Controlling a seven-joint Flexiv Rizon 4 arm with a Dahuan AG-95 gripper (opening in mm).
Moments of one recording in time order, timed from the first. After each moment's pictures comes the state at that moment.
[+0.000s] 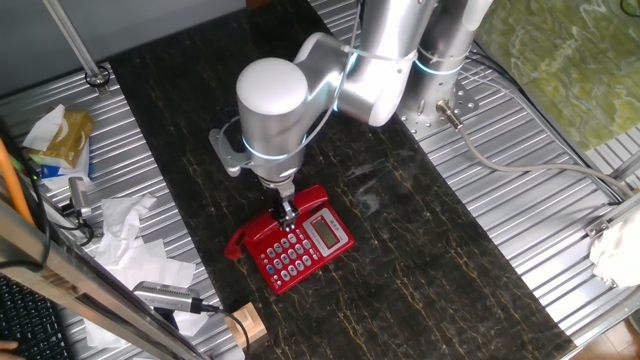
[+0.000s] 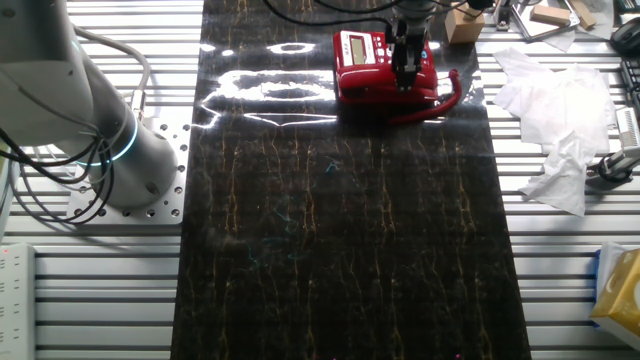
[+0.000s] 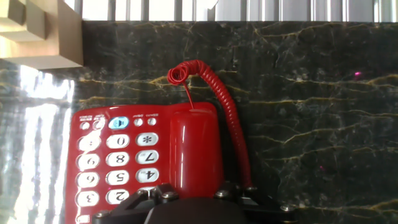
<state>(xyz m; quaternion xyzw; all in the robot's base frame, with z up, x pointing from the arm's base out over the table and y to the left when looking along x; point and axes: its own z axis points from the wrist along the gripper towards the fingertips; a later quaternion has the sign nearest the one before) 0.512 0.170 0.073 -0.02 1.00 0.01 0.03</state>
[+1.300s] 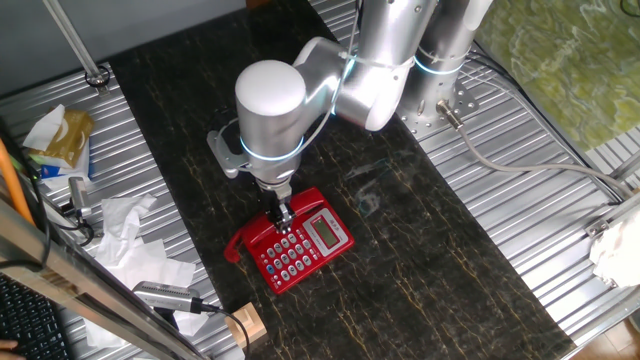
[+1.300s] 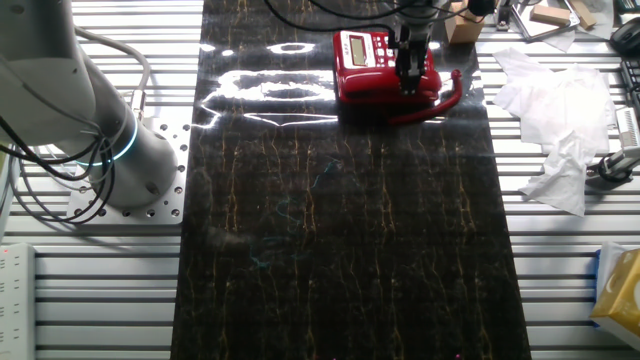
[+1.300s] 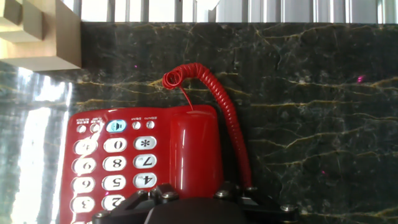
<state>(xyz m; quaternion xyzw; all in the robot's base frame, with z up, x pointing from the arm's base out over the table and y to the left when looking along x) 0.524 0.167 0.061 -0.03 1.00 0.01 0.04</state>
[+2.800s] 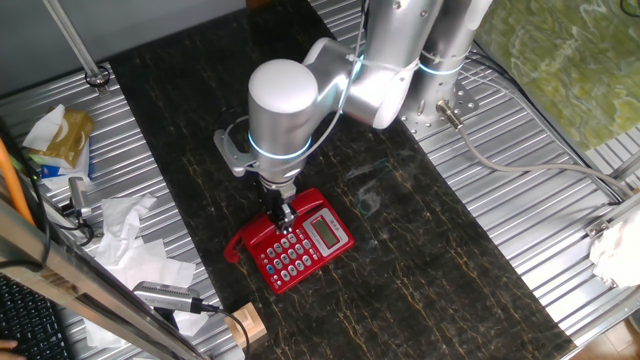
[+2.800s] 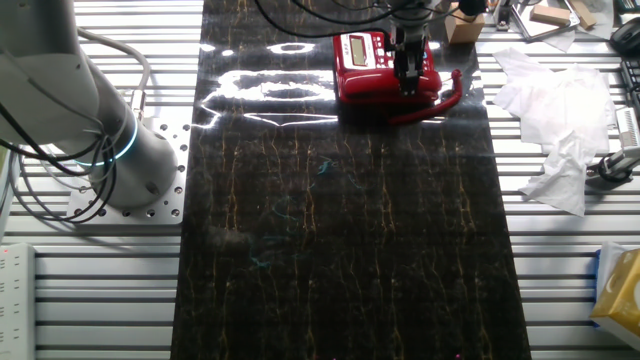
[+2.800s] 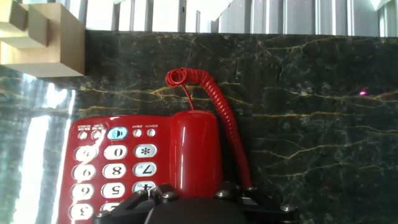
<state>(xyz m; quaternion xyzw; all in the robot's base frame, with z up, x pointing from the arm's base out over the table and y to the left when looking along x) 0.524 0.167 0.061 -0.03 1.00 0.01 0.06</state>
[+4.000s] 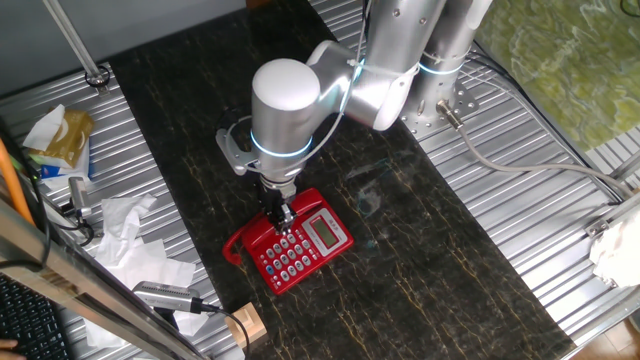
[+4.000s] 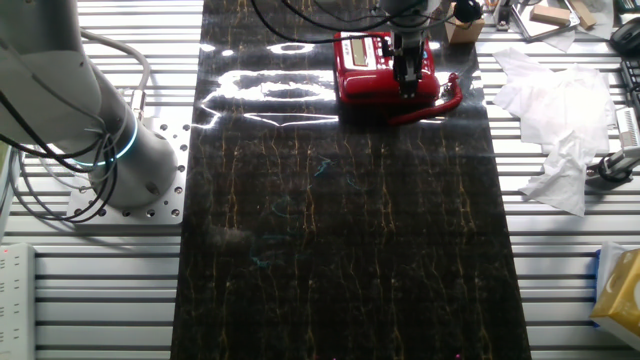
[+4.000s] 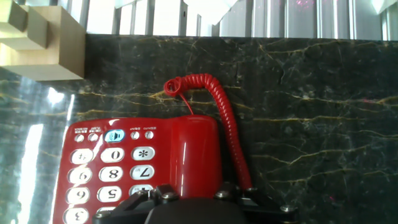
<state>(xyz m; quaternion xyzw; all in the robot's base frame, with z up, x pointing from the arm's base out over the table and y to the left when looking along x) 0.527 0.166 0.052 -0.03 1.00 0.02 0.07</state>
